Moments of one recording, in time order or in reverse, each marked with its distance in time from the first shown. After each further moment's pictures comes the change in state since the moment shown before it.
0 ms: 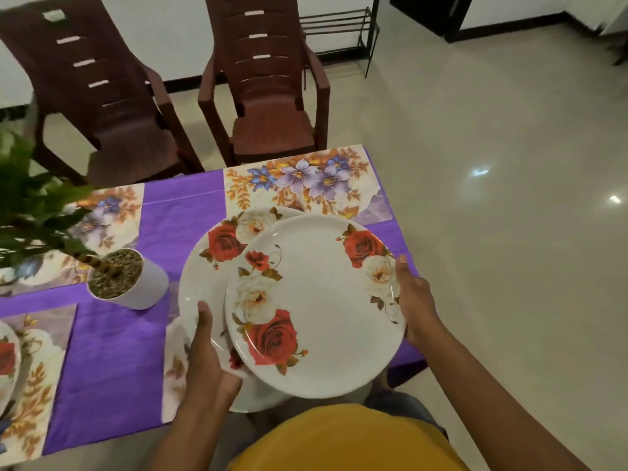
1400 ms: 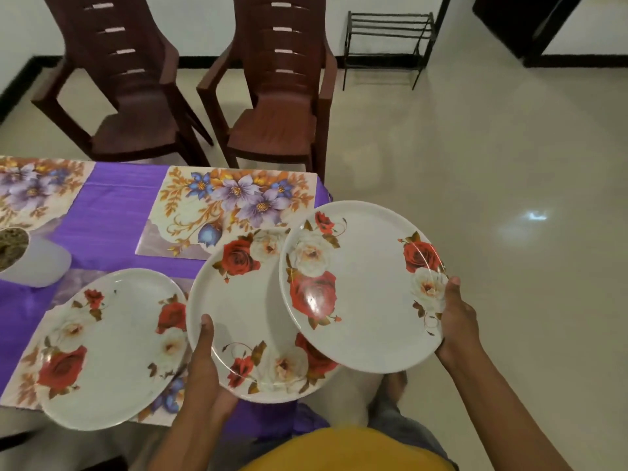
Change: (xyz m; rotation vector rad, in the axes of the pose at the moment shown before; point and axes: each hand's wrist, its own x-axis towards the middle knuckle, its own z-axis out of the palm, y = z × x) left_hand 0.055 -0.193 0.249 -0.132 0.283 0.092; right_hand 0.240 -0.122 -0.260 0.086 -0.046 0.068
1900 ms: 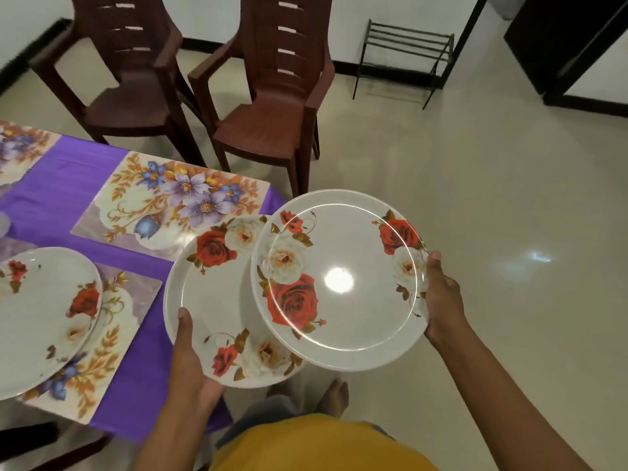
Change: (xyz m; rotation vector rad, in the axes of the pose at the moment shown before) left_hand -0.017 -0.108 0.162 -0.199 0.083 0.114; right_hand 0.121 -0.149 -0.075 -0.243 -0.209 -0.098
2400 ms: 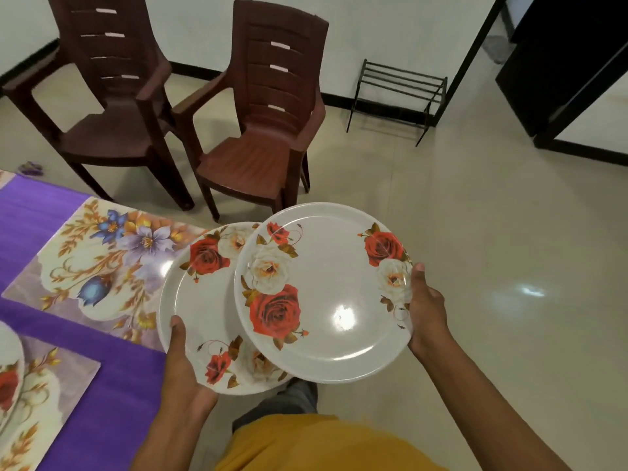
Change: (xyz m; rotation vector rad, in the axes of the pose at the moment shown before) left_hand 0.114 0.008 0.118 -0.063 -0.003 0.057; right_hand 0.126 -0.094 0.041 0.007 -0.009 -0.026
